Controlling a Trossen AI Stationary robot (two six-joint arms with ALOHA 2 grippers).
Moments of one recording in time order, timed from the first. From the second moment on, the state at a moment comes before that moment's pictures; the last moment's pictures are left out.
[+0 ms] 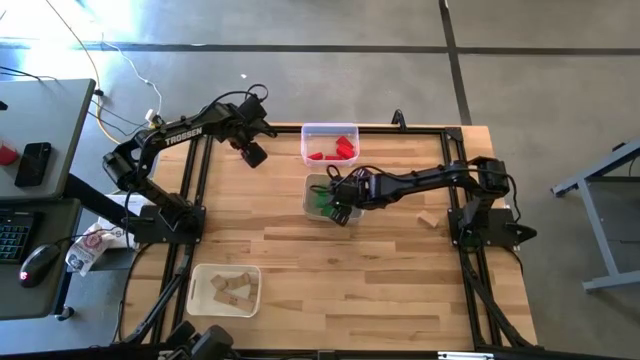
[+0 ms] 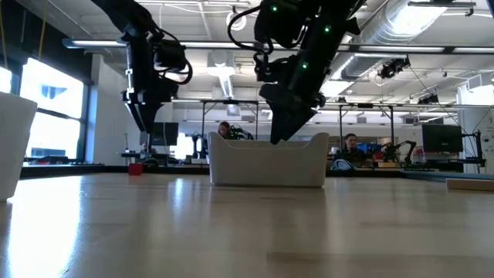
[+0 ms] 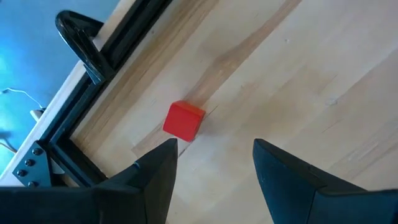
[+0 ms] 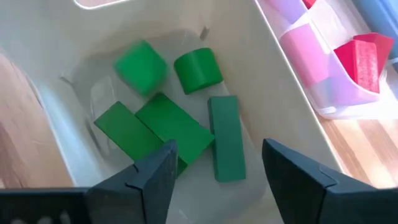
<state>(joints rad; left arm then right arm) 0.90 1.52 1.12 -0.95 -0.19 0.08 -0.03 1.82 1.26 -0.58 0.41 0.36</state>
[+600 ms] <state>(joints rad) 0.93 1.56 1.12 -0.91 -0.23 -0.21 -0.03 1.82 1.26 -0.58 0.37 0.36</state>
